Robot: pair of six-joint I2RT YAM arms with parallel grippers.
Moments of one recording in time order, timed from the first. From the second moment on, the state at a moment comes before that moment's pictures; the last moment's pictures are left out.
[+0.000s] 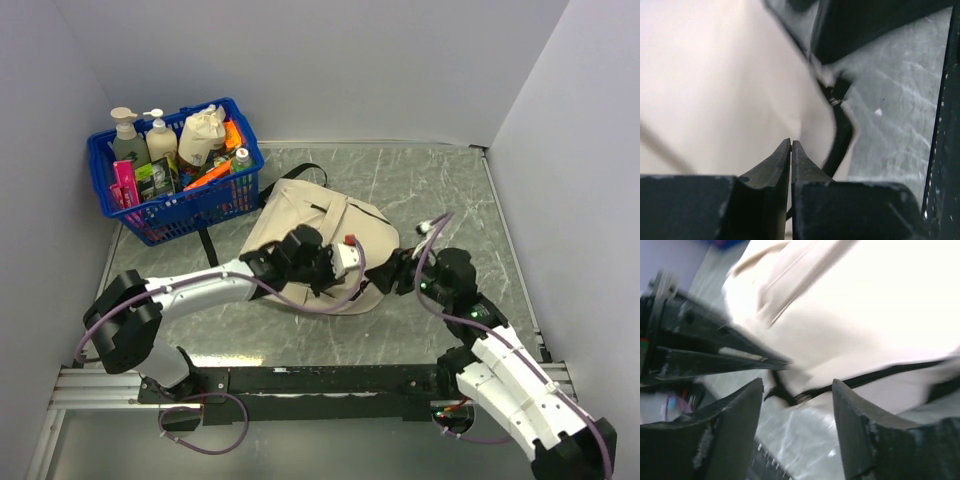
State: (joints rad) left arm -0.97 1.50 0.94 0.01 0.28 0.29; right arm 0.46 0.64 0.46 -0.17 -0.34 0.46
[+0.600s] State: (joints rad) left arm -0.91 1.48 1.09 -0.21 0.62 0.36; right arm 0.20 0.78 0.46 -0.15 -0.44 0.59
